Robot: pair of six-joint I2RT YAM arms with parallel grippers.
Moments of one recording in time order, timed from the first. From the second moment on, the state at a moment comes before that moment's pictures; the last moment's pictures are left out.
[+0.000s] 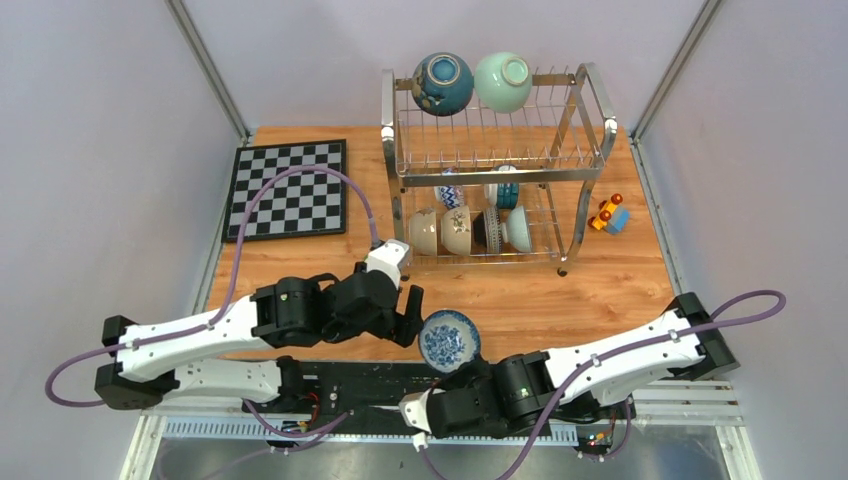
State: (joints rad) left arm -1.31 0.96 1.07 -0.88 -0.39 -0.73; right arm 1.83 1.29 1.11 -1.02 0.50 -0.36
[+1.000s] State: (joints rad) left arm -1.45 1.24 1.19 -1.05 -0.44 -0.80; right arm 1.86 1.41 1.17 -1.03 0.52 -0.44
